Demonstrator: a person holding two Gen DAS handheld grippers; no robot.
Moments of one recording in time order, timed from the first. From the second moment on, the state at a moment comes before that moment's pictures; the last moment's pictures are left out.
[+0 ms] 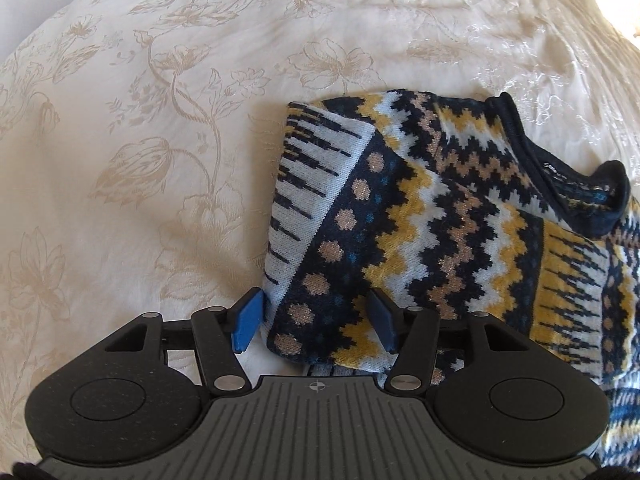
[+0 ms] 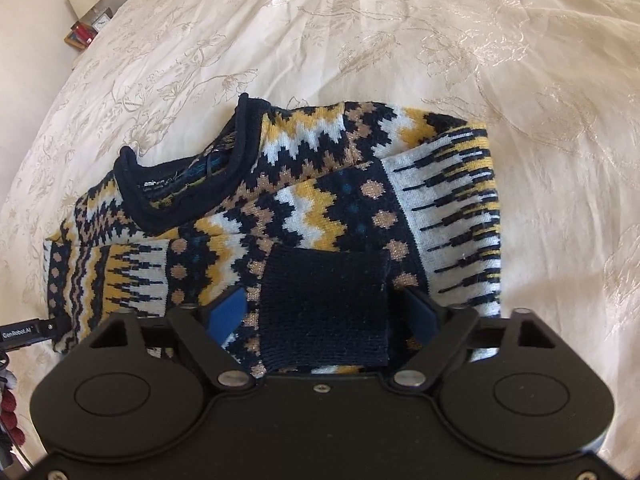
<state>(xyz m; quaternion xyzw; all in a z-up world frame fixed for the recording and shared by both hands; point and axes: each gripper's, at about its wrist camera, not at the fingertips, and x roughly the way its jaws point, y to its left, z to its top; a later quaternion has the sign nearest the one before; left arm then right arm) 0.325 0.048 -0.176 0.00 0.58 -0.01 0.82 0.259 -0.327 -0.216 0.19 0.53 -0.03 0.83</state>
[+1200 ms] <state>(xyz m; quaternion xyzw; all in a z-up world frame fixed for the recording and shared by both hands) 0.343 0.045 -0.184 0.01 0.57 0.00 0.82 0.259 -0.345 -0.214 0.11 0.54 -0.08 0.83</state>
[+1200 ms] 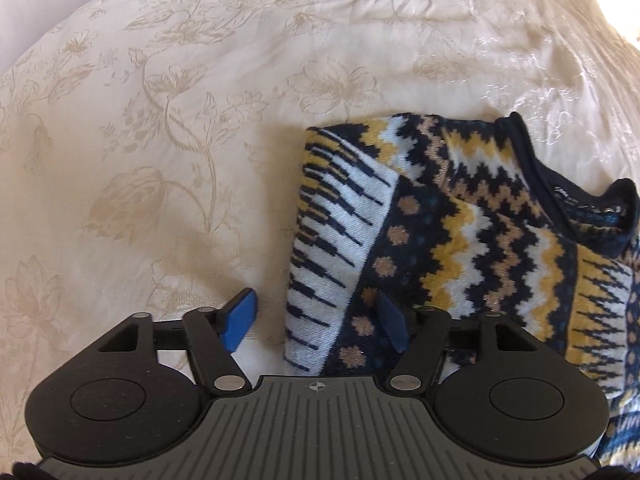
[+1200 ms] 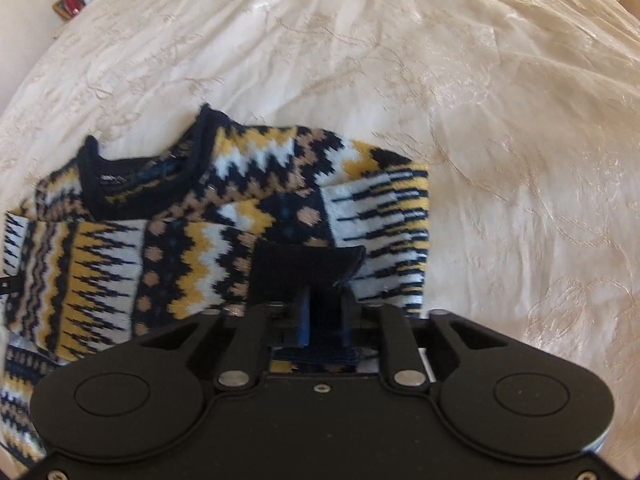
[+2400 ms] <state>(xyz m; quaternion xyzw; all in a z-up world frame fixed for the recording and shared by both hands) 0.155 0.070 -0.158 0.00 0.59 -0.07 0.81 0.087 -0.318 -0.203 0.12 0.56 -0.02 0.82</state>
